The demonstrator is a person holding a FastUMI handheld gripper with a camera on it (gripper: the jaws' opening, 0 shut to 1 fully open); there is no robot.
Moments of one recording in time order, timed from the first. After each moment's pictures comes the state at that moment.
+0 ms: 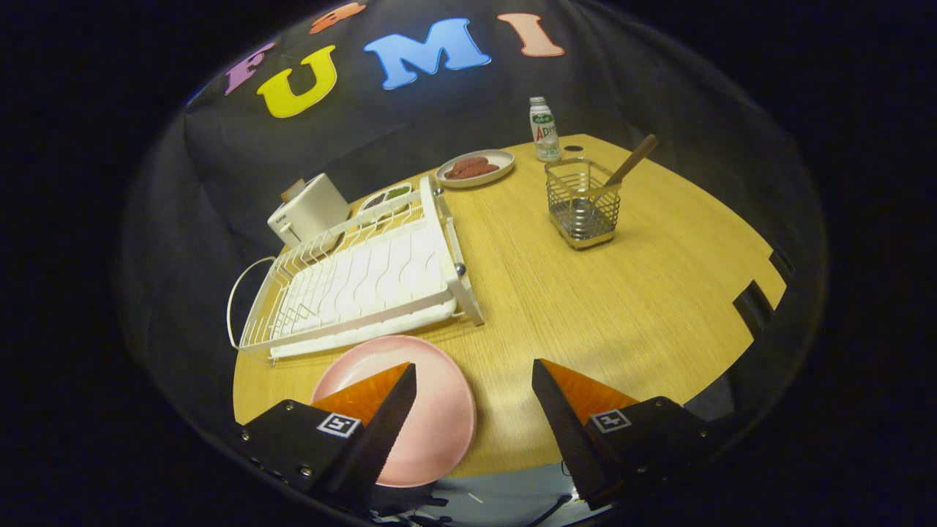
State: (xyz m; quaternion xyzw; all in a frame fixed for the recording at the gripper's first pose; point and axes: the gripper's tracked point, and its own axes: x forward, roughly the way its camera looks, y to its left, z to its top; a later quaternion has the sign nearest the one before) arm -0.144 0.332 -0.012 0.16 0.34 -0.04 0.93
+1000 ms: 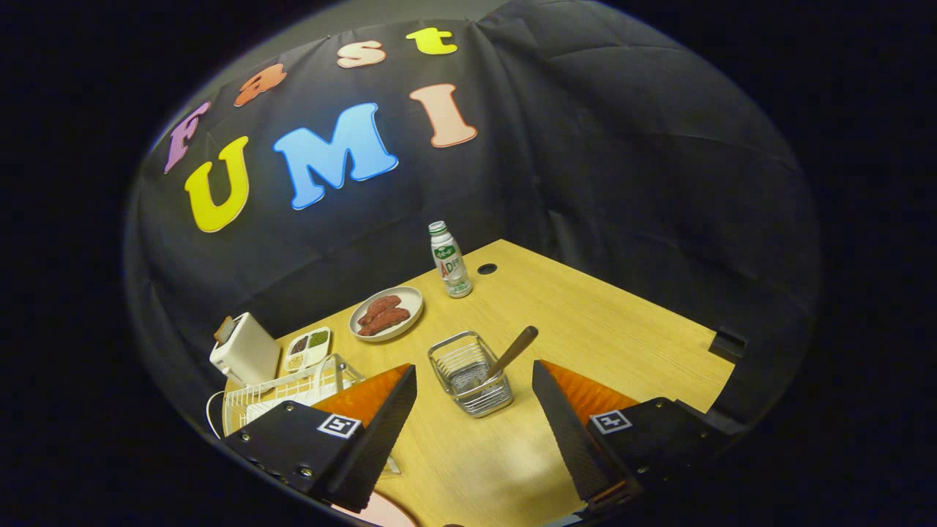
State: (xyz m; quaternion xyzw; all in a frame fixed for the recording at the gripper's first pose) arm -0.053 0.149 0.077 0.18 0.19 -0.21 0.94
